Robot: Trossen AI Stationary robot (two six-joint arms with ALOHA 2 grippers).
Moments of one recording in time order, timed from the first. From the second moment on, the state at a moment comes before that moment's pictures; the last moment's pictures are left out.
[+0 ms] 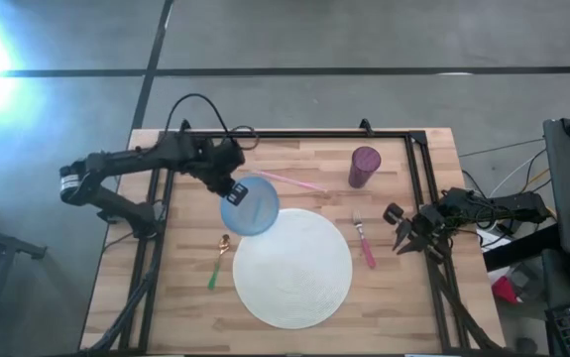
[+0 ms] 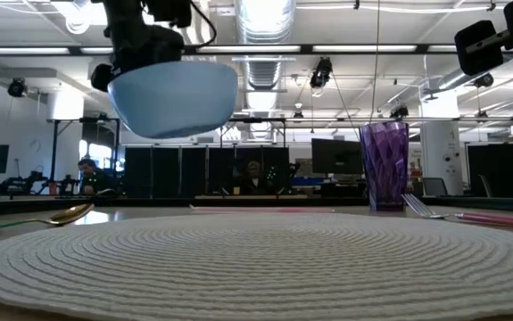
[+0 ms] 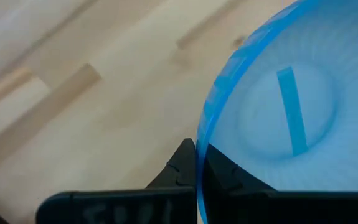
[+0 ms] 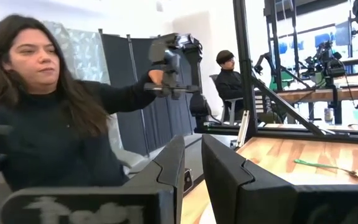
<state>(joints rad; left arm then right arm) 0.28 1.34 1.22 -1.12 0.04 -0.64 0.12 0.10 0.01 0.35 -0.57 0.34</state>
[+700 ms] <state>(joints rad) -0.09 1.51 1.38 -1.11 -0.06 -1.05 0.12 0.10 0.01 0.35 -0.51 0.34</state>
